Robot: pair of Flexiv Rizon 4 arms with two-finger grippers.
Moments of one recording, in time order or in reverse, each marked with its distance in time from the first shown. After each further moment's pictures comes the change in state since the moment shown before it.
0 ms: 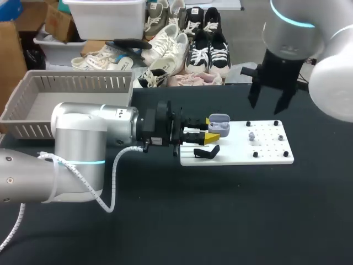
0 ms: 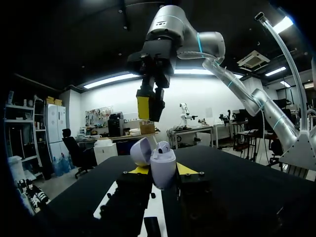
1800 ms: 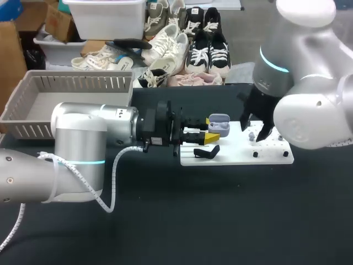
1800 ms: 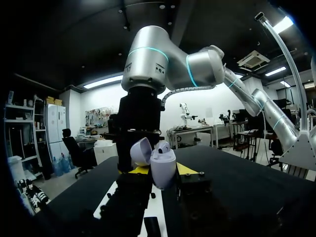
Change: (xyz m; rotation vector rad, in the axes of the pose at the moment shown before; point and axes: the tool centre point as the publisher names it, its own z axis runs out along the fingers) left arm 0.000 0.000 0.000 0.000 0.000 0.000; right arm -0.010 0.010 0.133 -0.005 0.080 0.441
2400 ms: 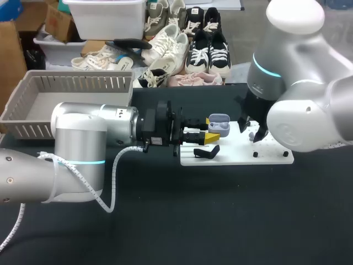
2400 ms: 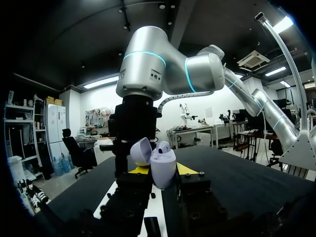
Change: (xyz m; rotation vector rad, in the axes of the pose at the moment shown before) left arm 0.000 0.000 0.000 0.000 0.000 0.000; right arm -0.006 0.007 0.018 0.017 -0.023 0.006
